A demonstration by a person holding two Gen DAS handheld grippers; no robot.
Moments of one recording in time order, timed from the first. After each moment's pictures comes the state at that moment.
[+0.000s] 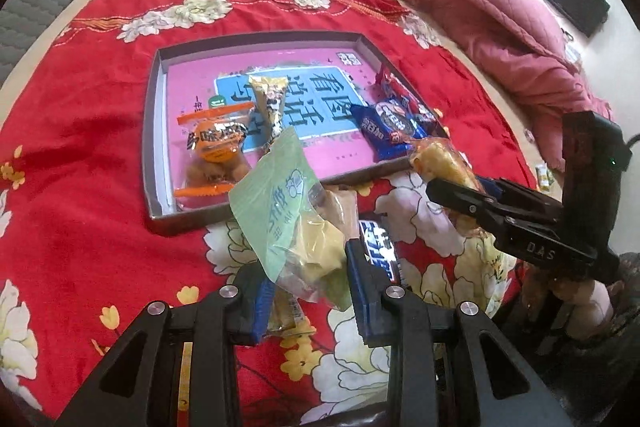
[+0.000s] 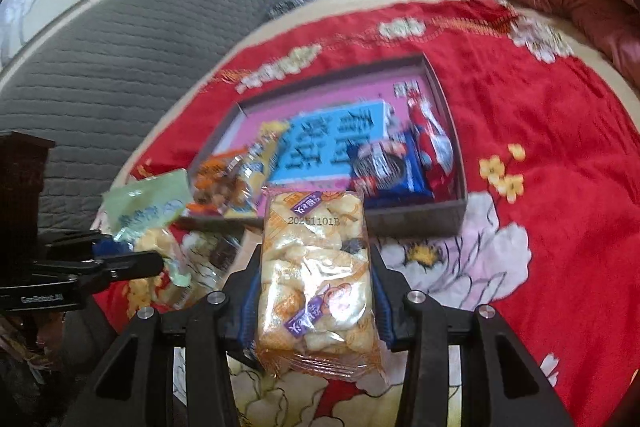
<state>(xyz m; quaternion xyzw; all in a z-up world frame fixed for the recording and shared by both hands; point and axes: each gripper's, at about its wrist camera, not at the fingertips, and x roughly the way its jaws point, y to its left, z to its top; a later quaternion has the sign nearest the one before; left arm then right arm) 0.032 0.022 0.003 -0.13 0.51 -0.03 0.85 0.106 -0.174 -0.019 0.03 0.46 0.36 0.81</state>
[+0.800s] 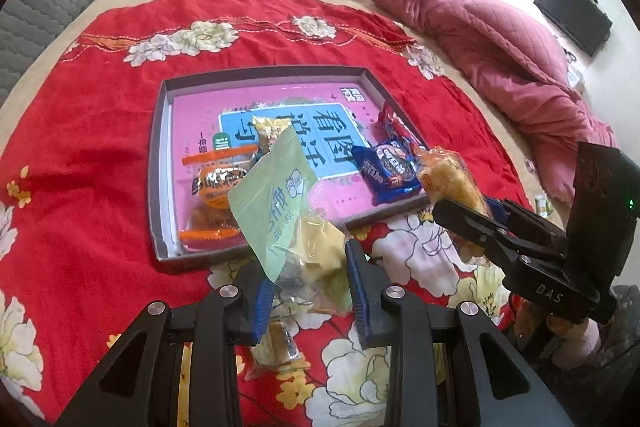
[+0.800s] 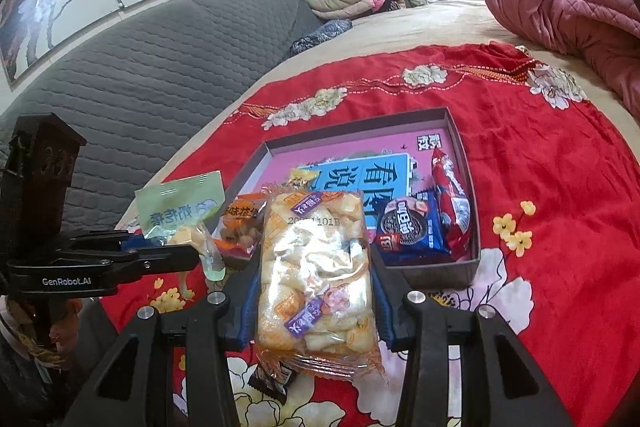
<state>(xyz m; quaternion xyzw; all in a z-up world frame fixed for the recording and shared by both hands) 0.048 0.026 0.020 -0.14 0.48 -0.02 0.87 0.109 -0.170 0.005 0.04 0.39 0.39 0.83</state>
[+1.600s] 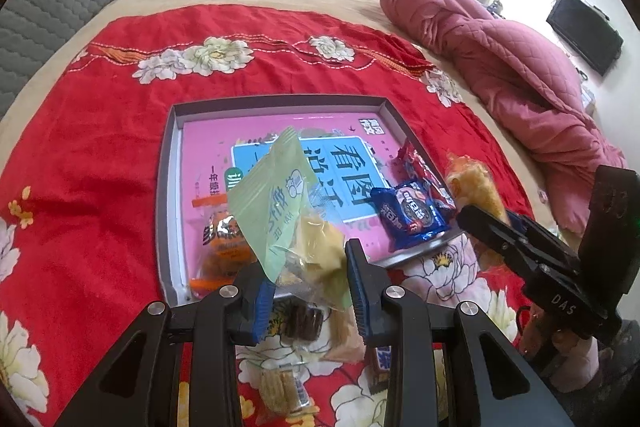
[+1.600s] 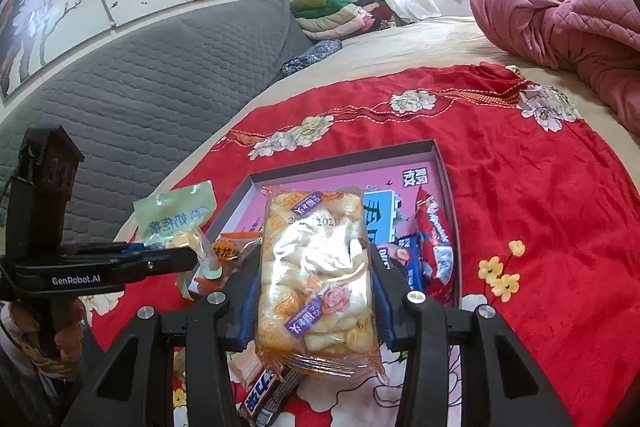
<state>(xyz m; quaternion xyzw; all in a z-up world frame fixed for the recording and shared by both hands) 0.079 0.040 0.022 -0.15 0.46 0.01 0.88 0.137 -0.171 0.013 0.06 0.36 0.37 0.85</state>
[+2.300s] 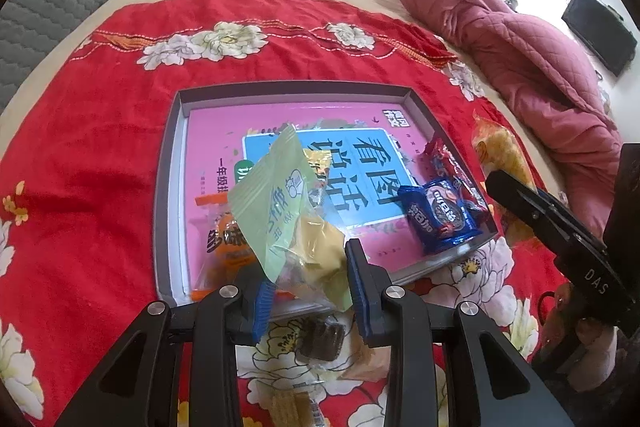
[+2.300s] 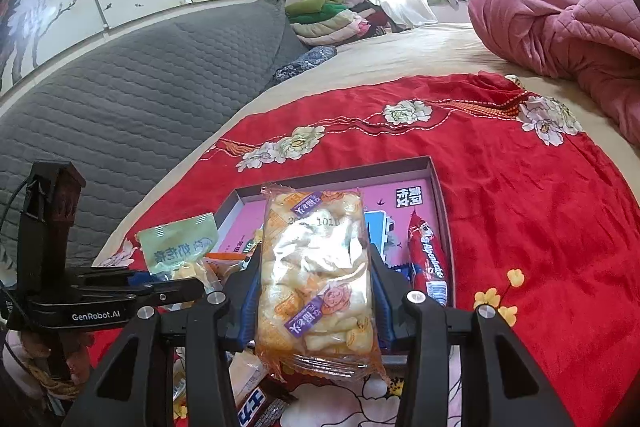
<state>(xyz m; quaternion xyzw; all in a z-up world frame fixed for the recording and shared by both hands) 0.096 0.046 -0.003 -0.15 0.48 0.03 0.87 0.161 -0.159 0.013 0.05 0.35 0.36 0.86</state>
